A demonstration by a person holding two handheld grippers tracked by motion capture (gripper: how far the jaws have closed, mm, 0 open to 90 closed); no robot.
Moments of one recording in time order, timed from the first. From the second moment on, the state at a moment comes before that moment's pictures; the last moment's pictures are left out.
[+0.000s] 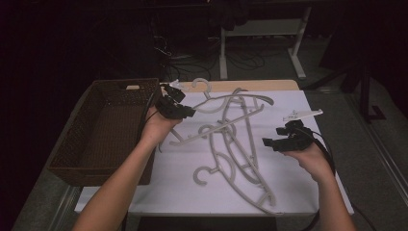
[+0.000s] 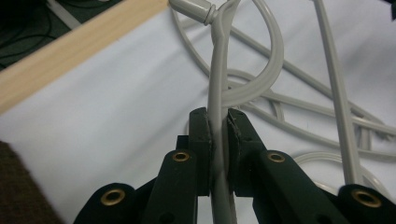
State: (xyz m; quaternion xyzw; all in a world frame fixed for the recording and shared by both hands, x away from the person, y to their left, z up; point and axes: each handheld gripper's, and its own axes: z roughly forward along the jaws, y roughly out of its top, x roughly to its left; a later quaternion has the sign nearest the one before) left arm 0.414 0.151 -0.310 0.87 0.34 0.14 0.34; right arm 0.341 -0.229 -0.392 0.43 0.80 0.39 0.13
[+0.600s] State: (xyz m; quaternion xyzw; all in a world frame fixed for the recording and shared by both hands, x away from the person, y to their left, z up) left arm 0.414 0.273 -0.270 0.83 0.39 0.14 0.37; right arm 0.344 -0.222 -0.394 0.43 0.81 0.38 0.13
